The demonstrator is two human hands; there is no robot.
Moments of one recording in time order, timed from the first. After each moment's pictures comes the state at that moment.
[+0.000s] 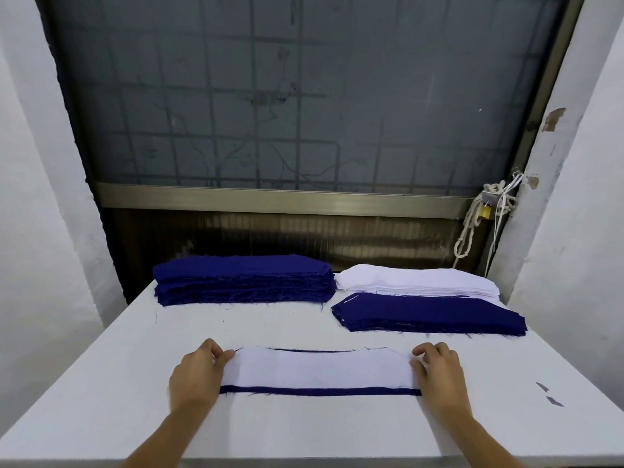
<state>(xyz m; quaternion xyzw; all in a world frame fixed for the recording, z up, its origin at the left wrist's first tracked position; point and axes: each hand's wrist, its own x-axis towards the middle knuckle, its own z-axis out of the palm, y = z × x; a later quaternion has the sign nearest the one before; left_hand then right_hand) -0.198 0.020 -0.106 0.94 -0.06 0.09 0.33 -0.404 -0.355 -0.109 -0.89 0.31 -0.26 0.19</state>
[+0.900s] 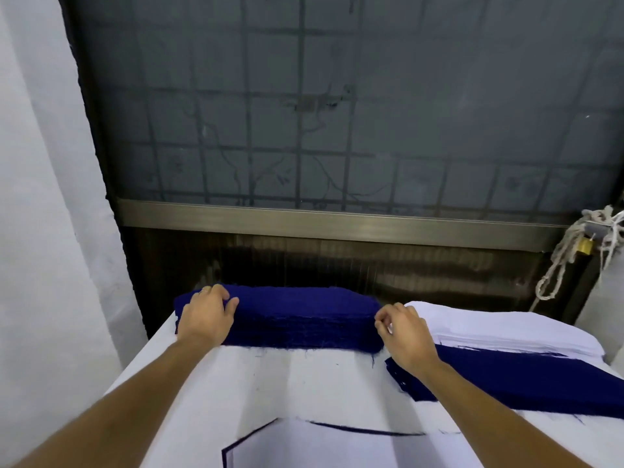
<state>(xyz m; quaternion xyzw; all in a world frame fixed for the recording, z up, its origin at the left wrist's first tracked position) 0.000 0.022 -0.011 0.95 -0.13 0.15 0.25 -0.171 -0.316 -0.024 -0.95 0.17 -0.22 0.14</state>
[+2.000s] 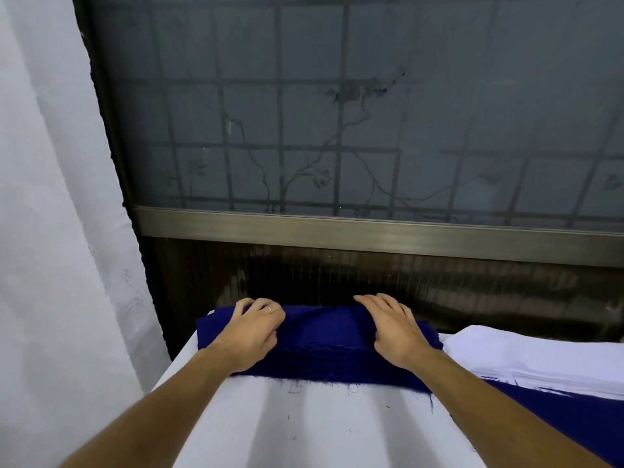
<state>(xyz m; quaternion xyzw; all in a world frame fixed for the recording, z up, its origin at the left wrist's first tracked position) 0.060 0.016 -0.020 0.91 -0.40 0.10 0.08 -0.048 -0.276 -0.021 -0.98 0.03 -0.13 0.11</state>
